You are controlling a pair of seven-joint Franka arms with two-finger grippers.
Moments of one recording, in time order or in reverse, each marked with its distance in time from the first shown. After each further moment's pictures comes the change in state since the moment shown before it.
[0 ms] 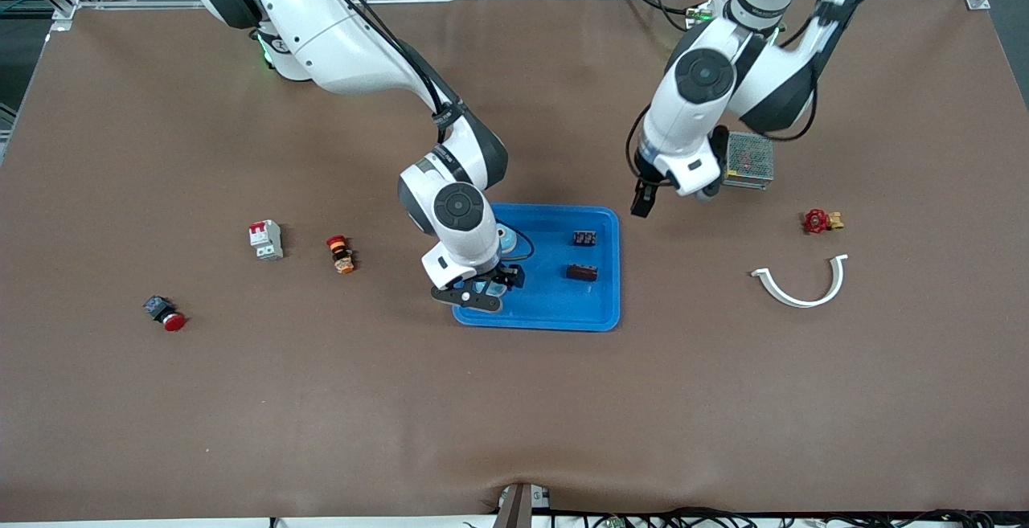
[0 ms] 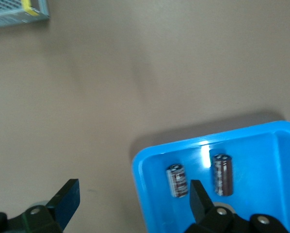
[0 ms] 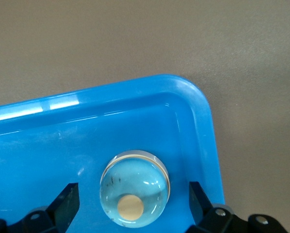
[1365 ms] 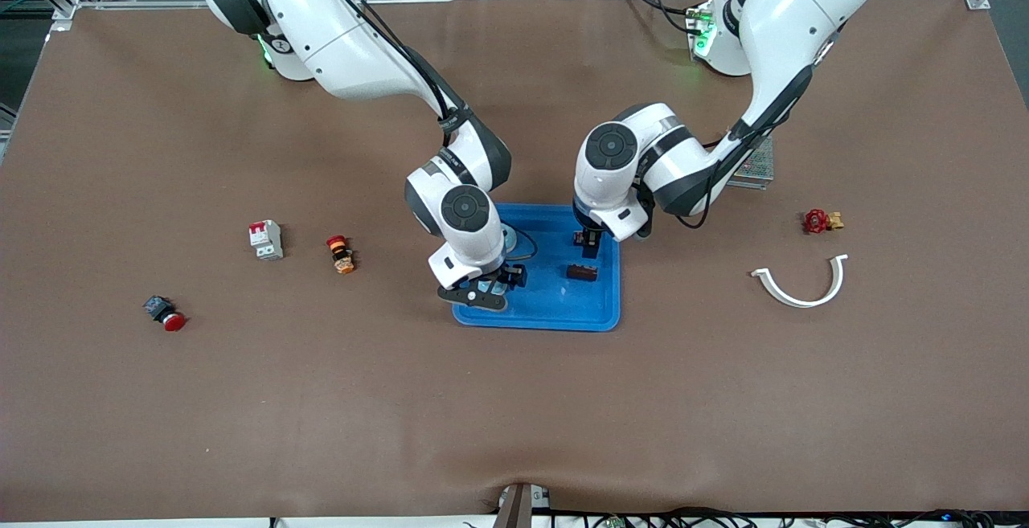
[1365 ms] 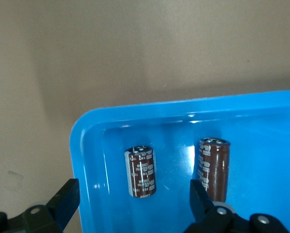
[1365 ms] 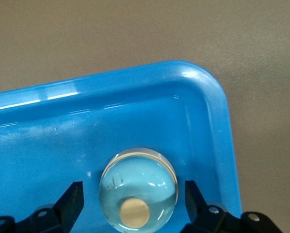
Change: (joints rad) left arm -0.128 0.415 0.001 0.221 0.377 0.036 -0.418; right arm 0.012 0.027 0.000 0.001 -0.001 0.030 0.000
